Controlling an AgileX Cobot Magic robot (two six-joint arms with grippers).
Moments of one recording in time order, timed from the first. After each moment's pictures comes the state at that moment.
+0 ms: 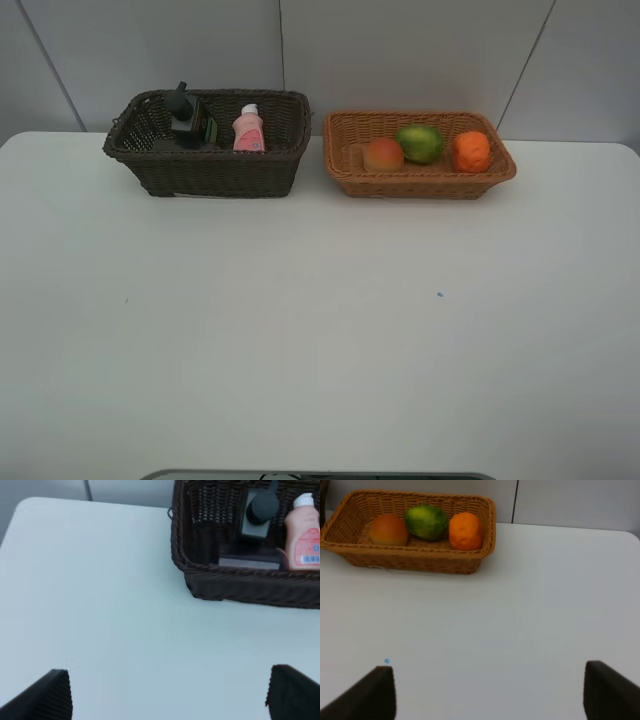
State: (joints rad) left arm -0.04 0.73 -0.67 0.12 0.63 -0.22; right arm 0.07 0.00 -0.52 -0.10 1.06 0.02
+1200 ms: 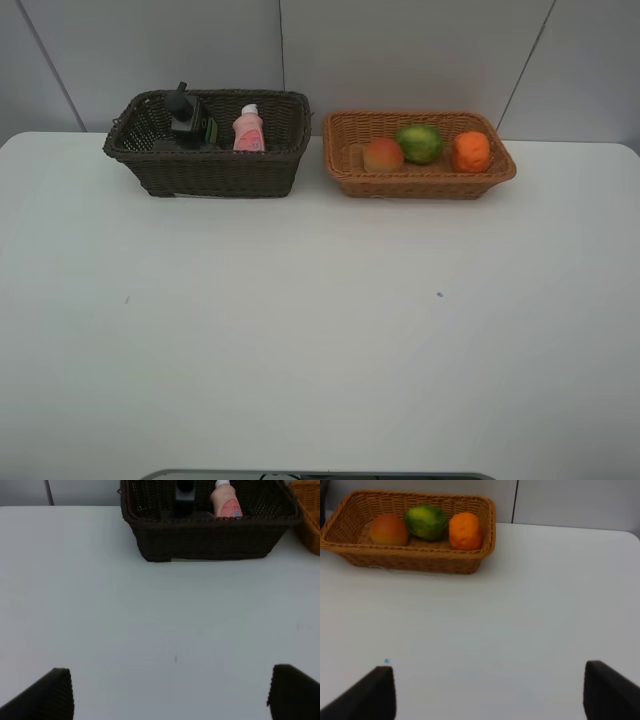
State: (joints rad) left arm -0.04 -0.01 -0.50 -0.08 1.06 0.00; right arm 0.07 0.00 -0.52 -0.10 1.06 0.02
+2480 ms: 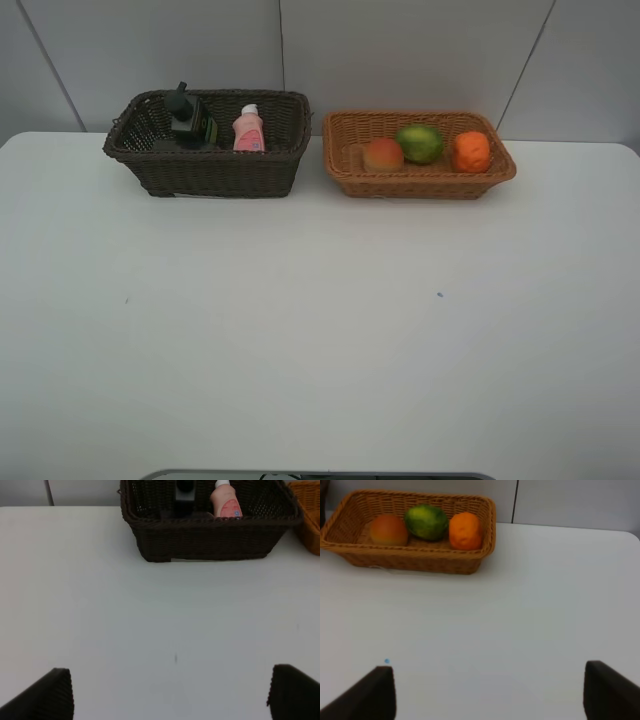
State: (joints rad) left arm -0.04 -0.01 -0.50 -0.08 1.06 0.00; right arm 0.07 0.00 -0.52 -0.10 1.06 0.02
